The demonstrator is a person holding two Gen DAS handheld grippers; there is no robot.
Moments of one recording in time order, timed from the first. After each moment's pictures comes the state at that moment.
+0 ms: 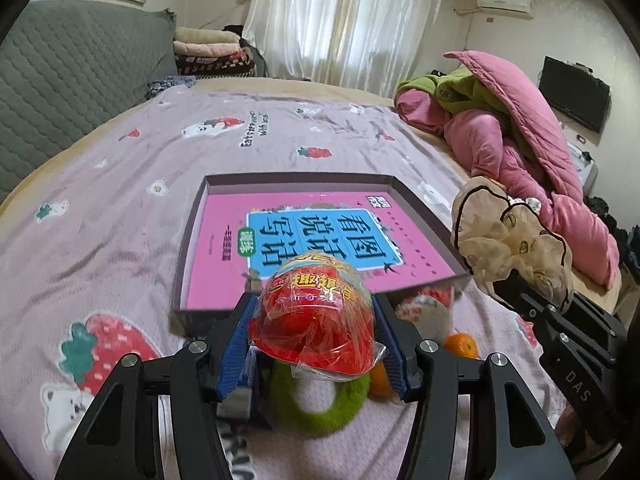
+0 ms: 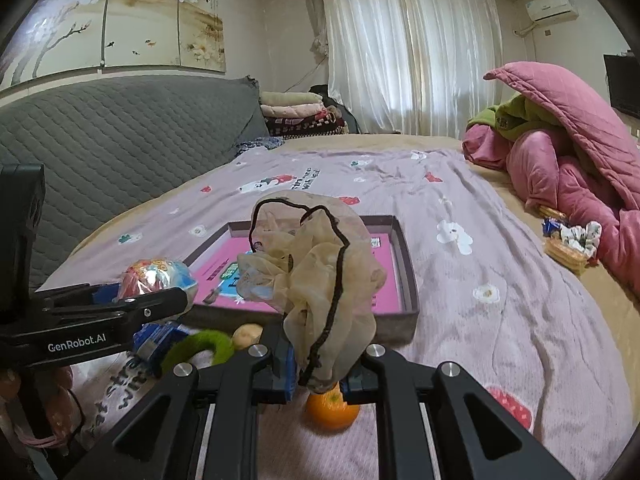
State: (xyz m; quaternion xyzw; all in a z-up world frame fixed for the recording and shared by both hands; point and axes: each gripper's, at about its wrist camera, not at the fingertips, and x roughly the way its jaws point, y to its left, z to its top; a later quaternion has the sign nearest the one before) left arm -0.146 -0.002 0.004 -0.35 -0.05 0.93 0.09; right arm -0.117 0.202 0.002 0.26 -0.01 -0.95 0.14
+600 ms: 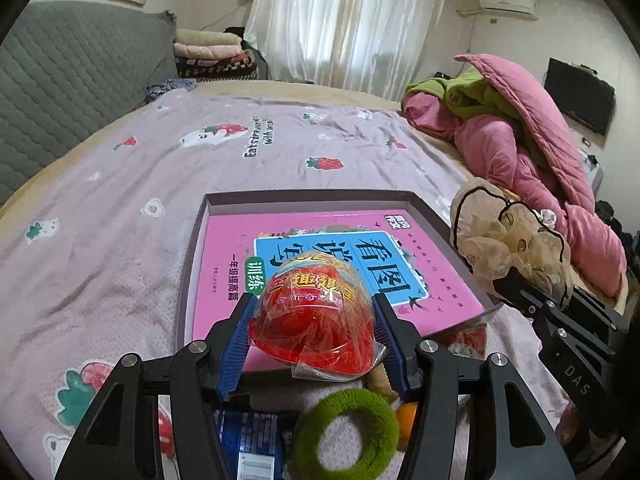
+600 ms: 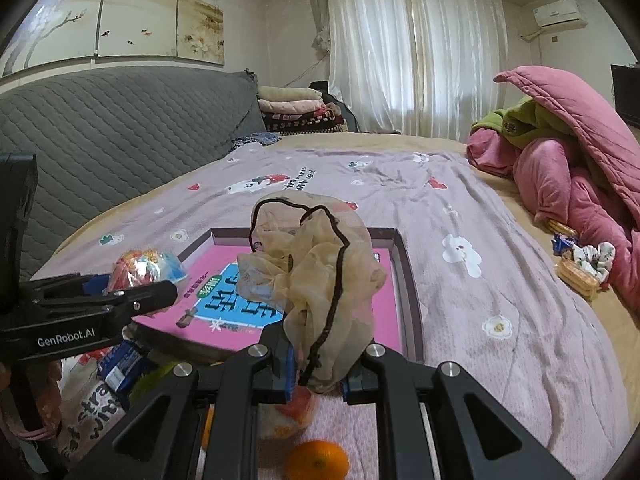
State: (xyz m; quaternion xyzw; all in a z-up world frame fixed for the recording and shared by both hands) left arm -0.197 -0.012 0.001 -0.35 -0.05 0.93 0.09; right arm -0.167 0.191 -0.001 0.27 0.01 -0.95 0.15
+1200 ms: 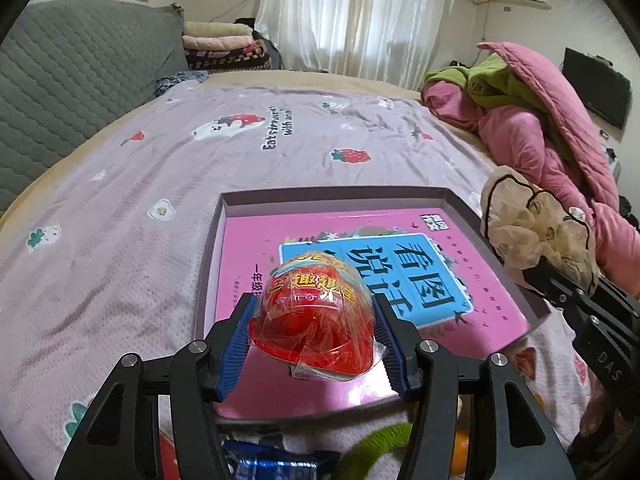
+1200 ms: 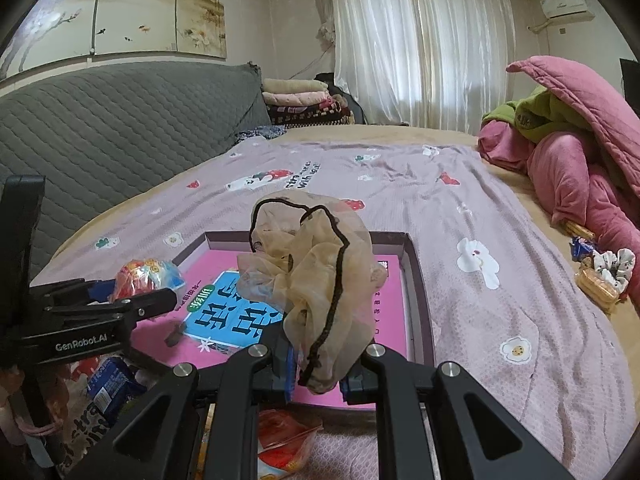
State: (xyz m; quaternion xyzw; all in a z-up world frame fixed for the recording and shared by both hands) left arm -0.238 -0.022 -0.015 -0.37 -0.03 0.93 0.05; right arm -0.205 0.189 -0.007 0.29 0.01 -0.95 0.16
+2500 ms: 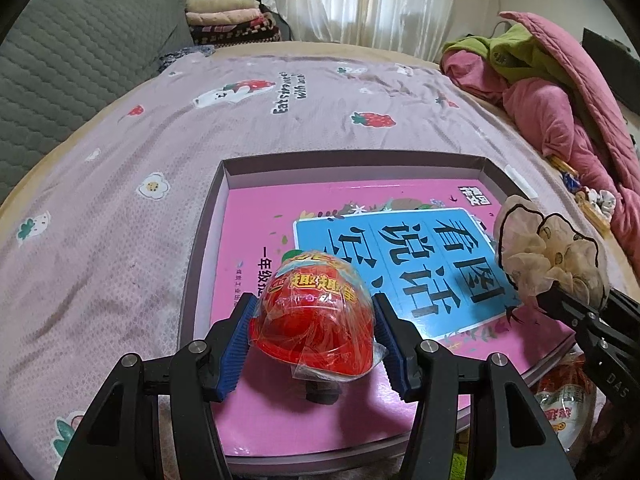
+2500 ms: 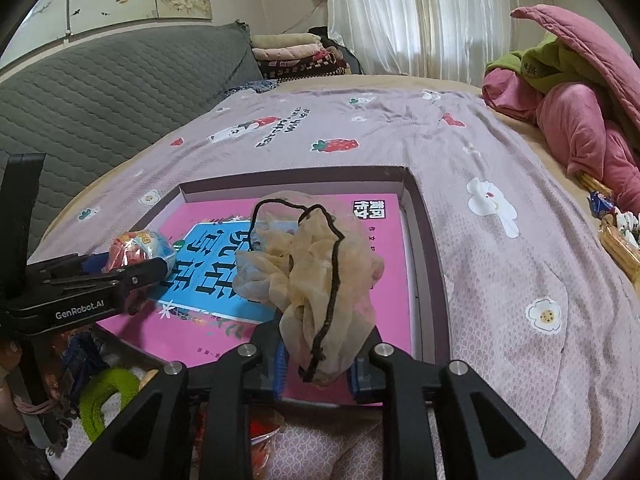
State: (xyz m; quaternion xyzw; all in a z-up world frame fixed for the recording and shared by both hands) left arm -0.273 -0.021 -0.051 -0.42 -0.02 0.91 0.03; right arm -0.235 0.195 -0.050 0.37 -0.01 -0.92 0.15
